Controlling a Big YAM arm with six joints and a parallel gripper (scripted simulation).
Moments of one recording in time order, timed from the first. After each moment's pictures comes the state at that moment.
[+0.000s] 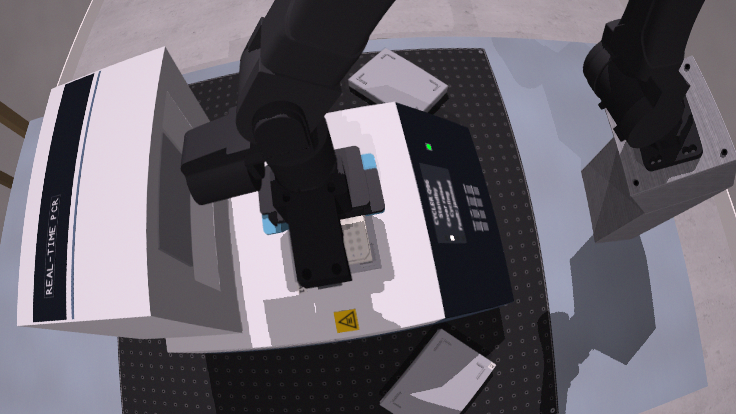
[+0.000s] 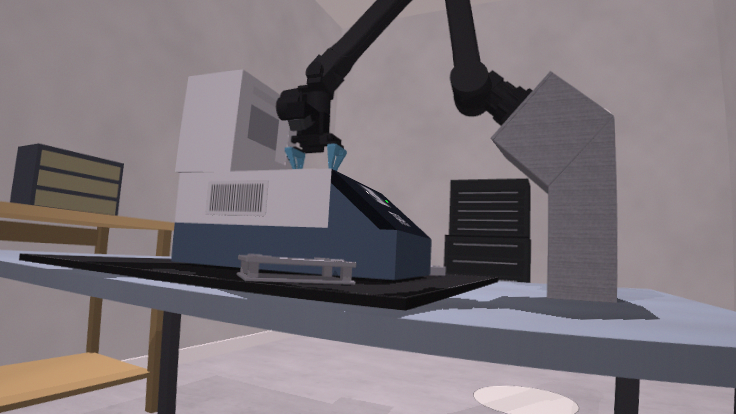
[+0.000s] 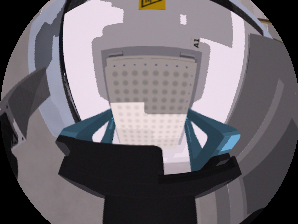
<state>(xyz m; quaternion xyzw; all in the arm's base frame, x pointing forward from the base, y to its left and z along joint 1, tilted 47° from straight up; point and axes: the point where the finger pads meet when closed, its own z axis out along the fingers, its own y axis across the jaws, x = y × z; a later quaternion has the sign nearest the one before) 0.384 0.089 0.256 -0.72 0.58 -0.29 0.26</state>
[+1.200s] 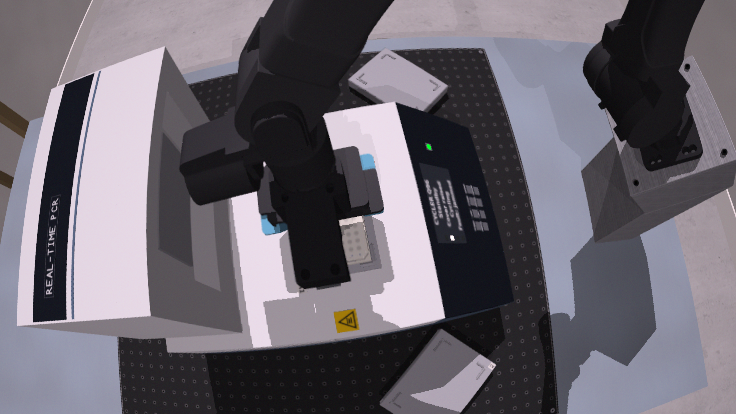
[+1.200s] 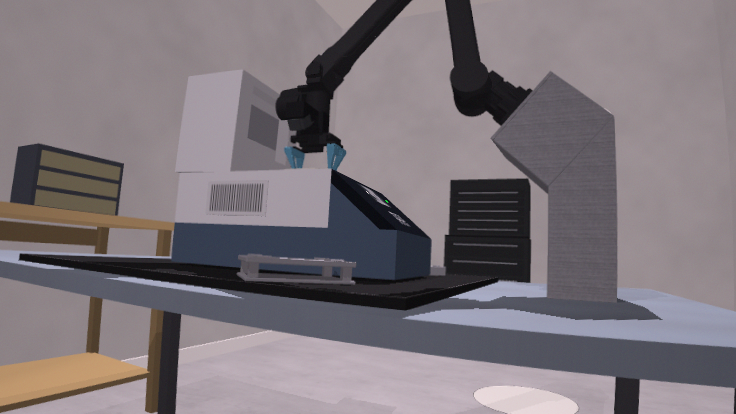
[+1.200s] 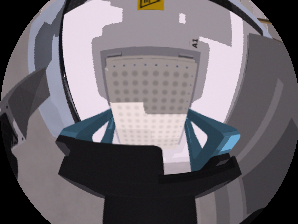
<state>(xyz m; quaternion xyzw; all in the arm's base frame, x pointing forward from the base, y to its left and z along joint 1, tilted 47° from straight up) 0.385 0.089 0.257 -0.72 0.58 -0.29 0.27</state>
